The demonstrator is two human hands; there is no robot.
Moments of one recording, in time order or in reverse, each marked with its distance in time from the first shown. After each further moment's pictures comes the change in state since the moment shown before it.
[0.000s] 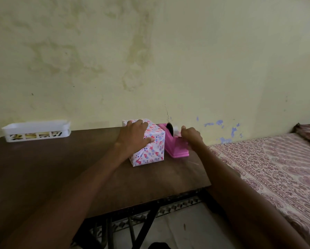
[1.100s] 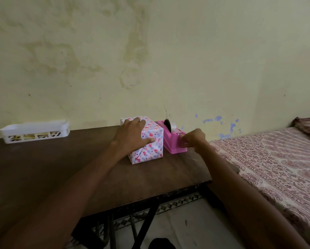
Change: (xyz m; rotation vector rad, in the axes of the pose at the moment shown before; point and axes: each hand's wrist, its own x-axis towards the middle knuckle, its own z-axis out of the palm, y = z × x) left_hand -0.004 0.000 -0.003 -0.011 -0.044 -0.006; right_hand 0.035 0.041 0.008 0.342 -0.048 0.086
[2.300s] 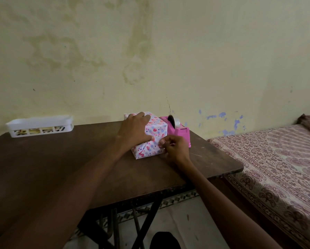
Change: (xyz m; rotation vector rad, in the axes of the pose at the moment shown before) left_hand 0.002 -0.001 -0.002 0.042 0.015 0.031; right_hand -0.098 0.021 0.062 0.131 -0.086 -0.520
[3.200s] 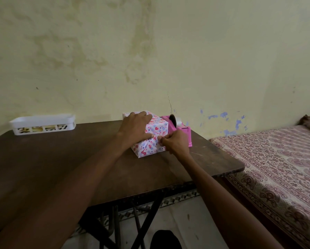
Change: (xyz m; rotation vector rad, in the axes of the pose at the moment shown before) left_hand 0.001 -0.005 0.000 0.059 0.008 0.042; right_hand 0.025 -0.009 0.006 -0.254 0.012 0.097
